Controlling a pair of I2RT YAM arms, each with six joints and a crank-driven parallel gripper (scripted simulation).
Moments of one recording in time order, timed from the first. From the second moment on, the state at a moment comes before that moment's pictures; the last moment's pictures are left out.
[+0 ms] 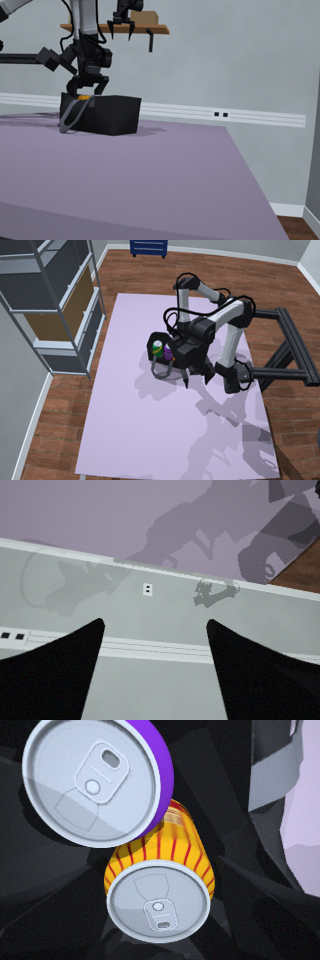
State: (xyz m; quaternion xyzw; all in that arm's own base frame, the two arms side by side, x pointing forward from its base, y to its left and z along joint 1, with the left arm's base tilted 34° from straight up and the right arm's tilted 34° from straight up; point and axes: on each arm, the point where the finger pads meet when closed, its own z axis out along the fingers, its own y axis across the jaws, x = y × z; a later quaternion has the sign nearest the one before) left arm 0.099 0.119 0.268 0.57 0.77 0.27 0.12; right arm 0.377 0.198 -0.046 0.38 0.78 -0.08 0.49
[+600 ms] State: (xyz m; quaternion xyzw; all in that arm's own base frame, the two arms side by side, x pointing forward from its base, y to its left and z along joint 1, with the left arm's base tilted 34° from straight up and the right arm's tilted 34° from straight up) left arm 0.097 0.120 0.268 0.57 0.77 0.27 0.12; right arm 0.353 0.209 -0.006 0.38 0.78 -0.08 0.49
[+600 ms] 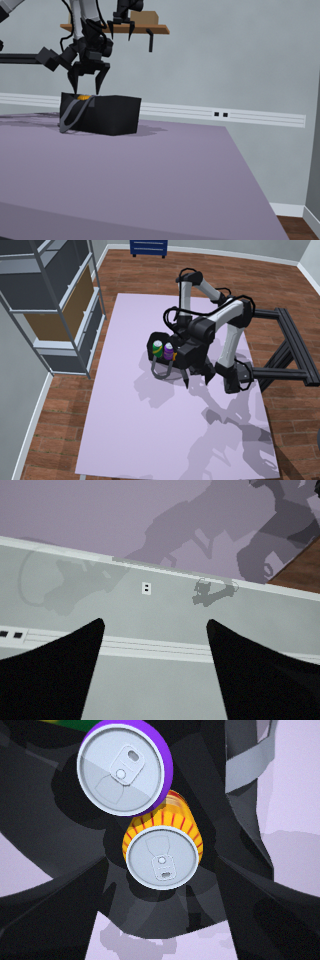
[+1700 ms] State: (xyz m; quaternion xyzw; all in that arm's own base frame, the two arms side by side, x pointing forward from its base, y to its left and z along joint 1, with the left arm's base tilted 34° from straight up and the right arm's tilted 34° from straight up) left arm 0.095 0.121 0.268 0.56 0.78 0.27 0.11; right arm 0.309 0.231 0.068 0.38 0.78 -0.08 0.49
